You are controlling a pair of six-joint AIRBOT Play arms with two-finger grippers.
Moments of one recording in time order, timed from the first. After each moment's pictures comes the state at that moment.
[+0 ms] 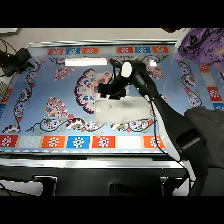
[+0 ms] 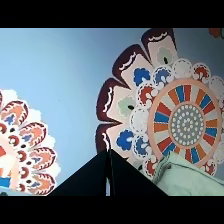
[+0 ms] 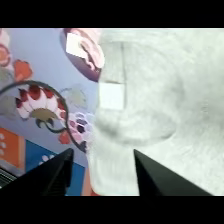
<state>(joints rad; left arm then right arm) 0.15 -1.63 2.03 1.30 -1.36 -1.88 0.50 -1.88 2.03 -1.16 1.33 1.90</state>
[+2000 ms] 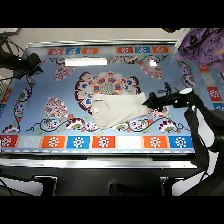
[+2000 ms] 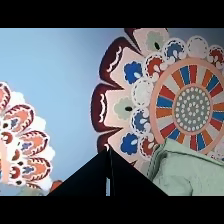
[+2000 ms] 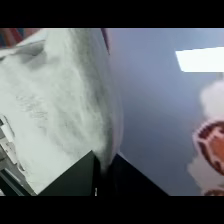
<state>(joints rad) 0.10 -1.68 2.01 1.30 -1.37 -1.89 -0.15 -1.82 1.37 -0.62 1.17 1.34</state>
